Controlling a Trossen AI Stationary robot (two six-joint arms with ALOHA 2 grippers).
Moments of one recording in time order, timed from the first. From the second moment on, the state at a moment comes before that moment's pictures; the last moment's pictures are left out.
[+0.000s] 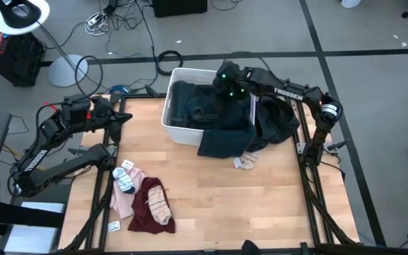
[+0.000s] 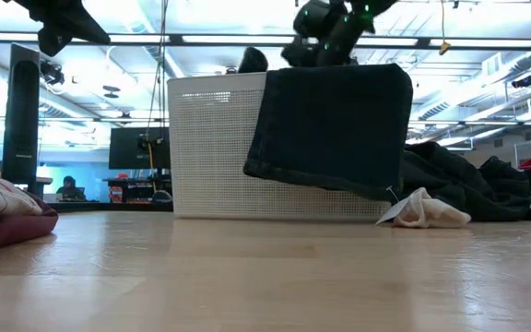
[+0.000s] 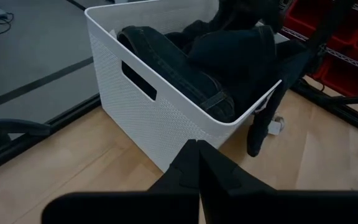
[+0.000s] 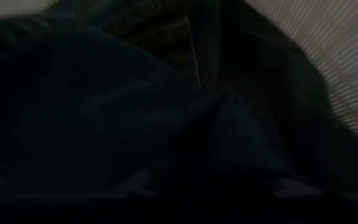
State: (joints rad) left arm 0.71 0.46 0.91 -0.89 0.22 -0.19; right arm -0.49 1.78 1.70 -0.85 -0.05 0.22
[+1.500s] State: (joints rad) left arm 0.71 0.46 0.91 -0.96 0.24 -0.10; right arm 0.59 1.41 1.17 -1.13 0.70 1.75
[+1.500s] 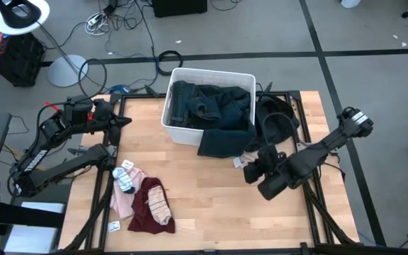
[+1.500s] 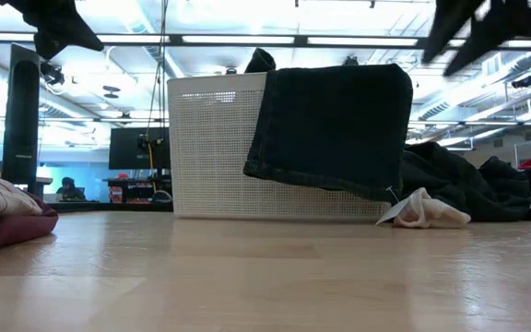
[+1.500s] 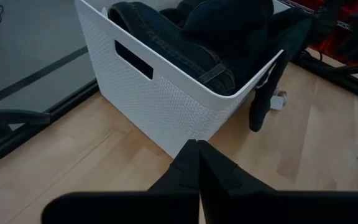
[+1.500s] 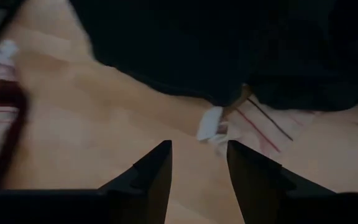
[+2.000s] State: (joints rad) left arm 0.71 0.46 0.91 -0.96 0.24 -0.11; right arm 0.57 1.33 0.77 -0.84 0.85 1.70
